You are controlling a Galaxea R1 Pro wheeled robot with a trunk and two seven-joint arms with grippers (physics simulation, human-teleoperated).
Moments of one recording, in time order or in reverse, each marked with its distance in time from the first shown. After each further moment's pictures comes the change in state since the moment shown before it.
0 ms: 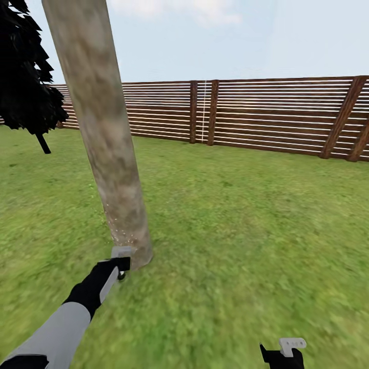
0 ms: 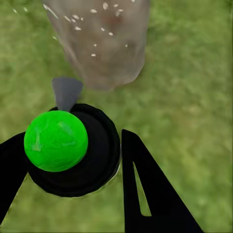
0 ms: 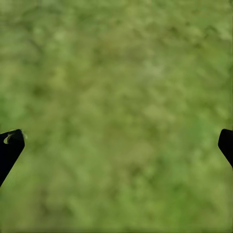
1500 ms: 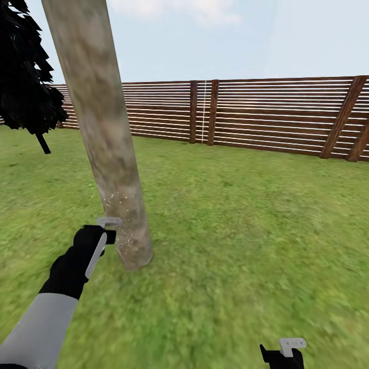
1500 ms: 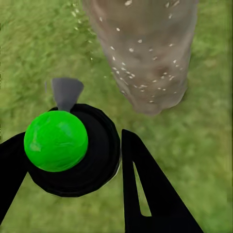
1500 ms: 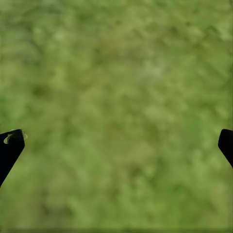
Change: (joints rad) left arm -0.014 0.062 -0.034 -0.557 -0.064 0.568 0.109; right arm 0.000 0.000 0.000 0.000 0.000 0.000 0.000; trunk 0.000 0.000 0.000
